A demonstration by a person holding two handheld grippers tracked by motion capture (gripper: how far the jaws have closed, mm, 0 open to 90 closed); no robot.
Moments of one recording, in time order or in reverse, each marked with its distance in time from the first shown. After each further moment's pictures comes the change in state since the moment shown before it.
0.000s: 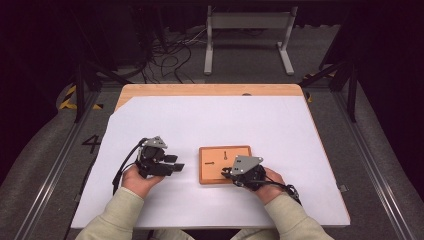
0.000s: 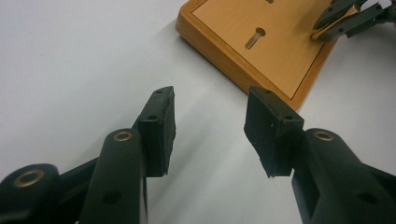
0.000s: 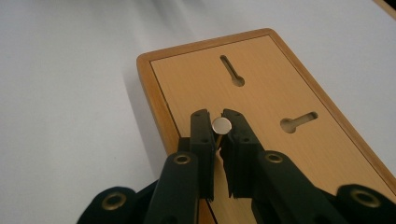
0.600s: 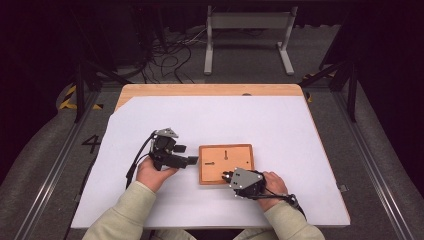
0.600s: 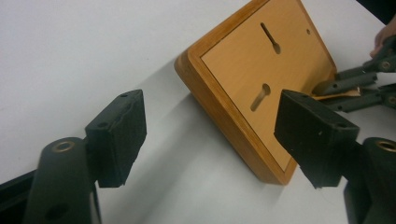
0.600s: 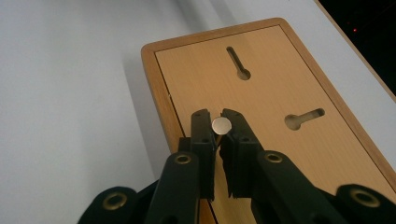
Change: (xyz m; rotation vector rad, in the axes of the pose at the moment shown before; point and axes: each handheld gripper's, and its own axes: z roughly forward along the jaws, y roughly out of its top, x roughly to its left) left arm 0.001 0.029 0.025 -0.061 -0.046 -0.075; right arm 0.024 -0.005 -0.005 -0.016 -0.119 -0.149
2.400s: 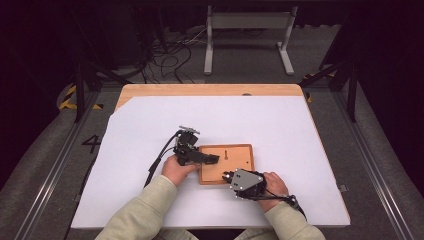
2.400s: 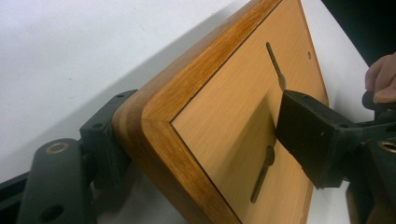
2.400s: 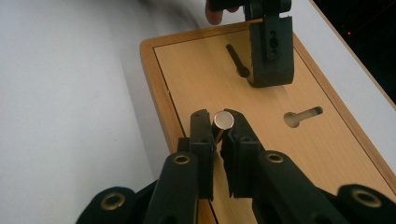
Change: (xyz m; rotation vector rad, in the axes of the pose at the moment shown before) left arm 0.007 0.018 0.072 0.056 -0.180 -0.127; right arm 0.002 -0.003 0.001 -0.005 -0.016 -0.013
